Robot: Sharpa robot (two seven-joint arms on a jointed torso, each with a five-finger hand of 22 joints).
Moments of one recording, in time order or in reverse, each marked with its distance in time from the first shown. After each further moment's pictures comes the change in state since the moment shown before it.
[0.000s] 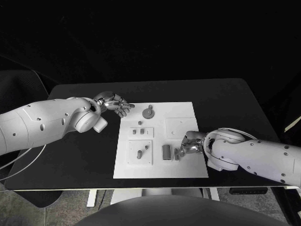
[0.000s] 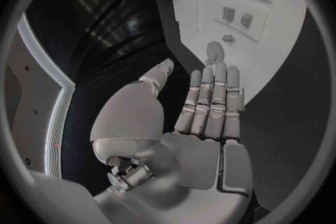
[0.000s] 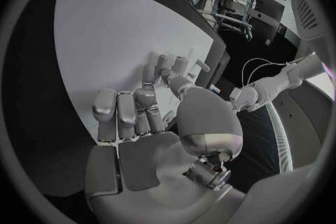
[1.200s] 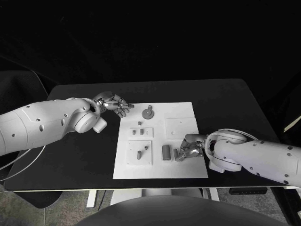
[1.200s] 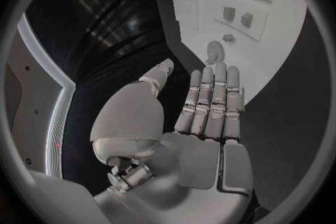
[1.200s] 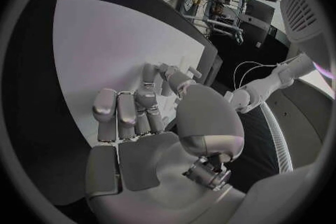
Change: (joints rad) left arm 0.000 -0.001 0.000 0.002 0.000 -0.004 0.005; left_hand 0.000 0.000 0.000 0.000 0.000 0.000 0.000 0.000 0.000 0.000 0.000 0.000 0.001 0.000 0.000 0.000 -0.001 0.000 0.000 0.000 0.000 0.000; right arm 0.000 -0.017 0.001 0.012 0.012 0.079 0.063; right_hand 0.037 -0.018 0.013 -0.013 -0.015 0.003 -0.003 0.000 0.000 0.006 -0.006 0.005 0.004 0.005 0.001 0.000 0.001 0.000 0.004 -0.003 0.000 -0.001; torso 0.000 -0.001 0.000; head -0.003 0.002
